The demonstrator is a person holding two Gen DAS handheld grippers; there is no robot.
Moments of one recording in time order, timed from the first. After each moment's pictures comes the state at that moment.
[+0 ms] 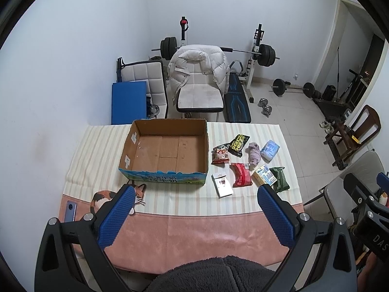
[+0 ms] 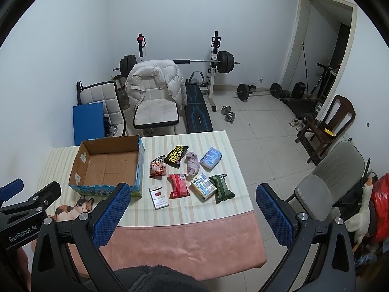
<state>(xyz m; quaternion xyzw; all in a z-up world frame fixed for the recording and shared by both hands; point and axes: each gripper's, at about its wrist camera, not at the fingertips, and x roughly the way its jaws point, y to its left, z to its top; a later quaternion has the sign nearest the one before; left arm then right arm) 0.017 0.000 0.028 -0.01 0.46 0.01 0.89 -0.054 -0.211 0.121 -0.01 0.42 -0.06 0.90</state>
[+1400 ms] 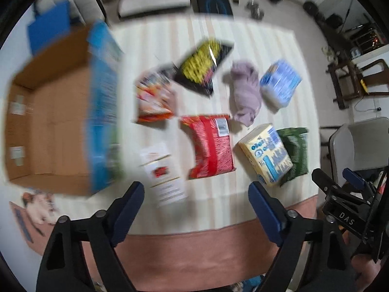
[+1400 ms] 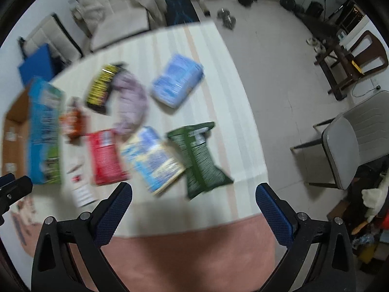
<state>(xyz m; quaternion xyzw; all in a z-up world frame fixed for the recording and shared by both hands) 0.268 -0.146 -0.306 -0.01 0.72 -0.07 0.69 0.195 -0.389 -0.259 0.05 0.66 -0.06 0.75</state>
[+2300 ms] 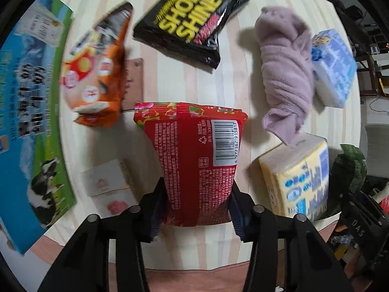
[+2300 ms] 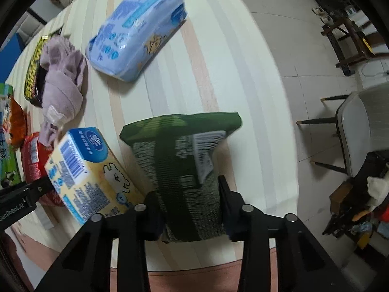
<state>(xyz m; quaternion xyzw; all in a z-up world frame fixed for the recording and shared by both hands) 0.270 -0.175 -0.379 -0.01 0.76 -0.03 0.65 0.235 -0.430 -0.394 0.08 0.73 -0.08 0.68</state>
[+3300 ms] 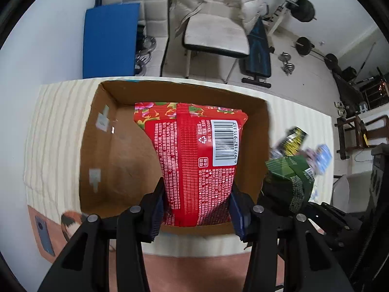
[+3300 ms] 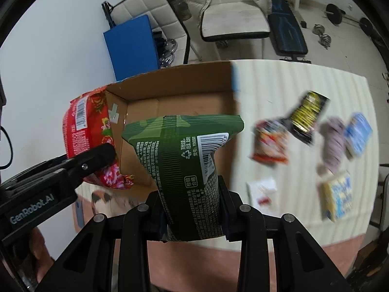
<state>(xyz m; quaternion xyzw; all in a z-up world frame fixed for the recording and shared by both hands) 0.301 0.138 -0.176 -0.09 0.65 0.00 0.75 0.269 -0.024 -0.178 0.08 0.66 0.14 0.73</state>
